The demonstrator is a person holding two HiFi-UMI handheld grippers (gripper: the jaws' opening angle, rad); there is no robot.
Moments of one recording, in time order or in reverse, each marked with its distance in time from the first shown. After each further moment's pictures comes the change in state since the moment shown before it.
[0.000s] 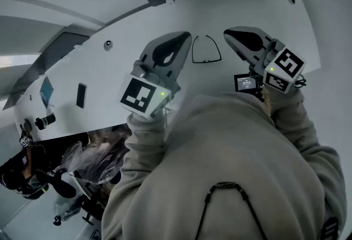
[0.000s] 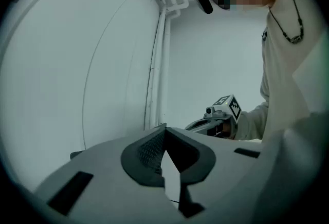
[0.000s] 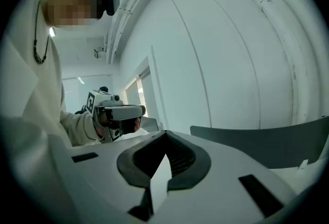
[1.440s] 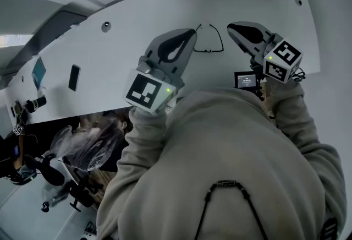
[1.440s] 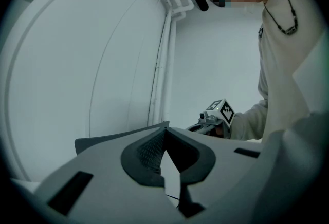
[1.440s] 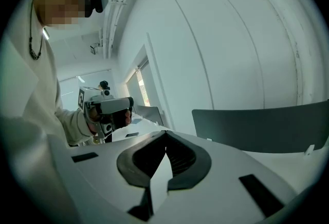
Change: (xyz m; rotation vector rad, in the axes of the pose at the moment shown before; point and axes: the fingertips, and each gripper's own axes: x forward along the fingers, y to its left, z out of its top) left arm -0.019 -0.002 -0.031 -0.052 -0.014 0.055; right arm 0.020 -0.009 -0.050 0.065 0.124 0.031
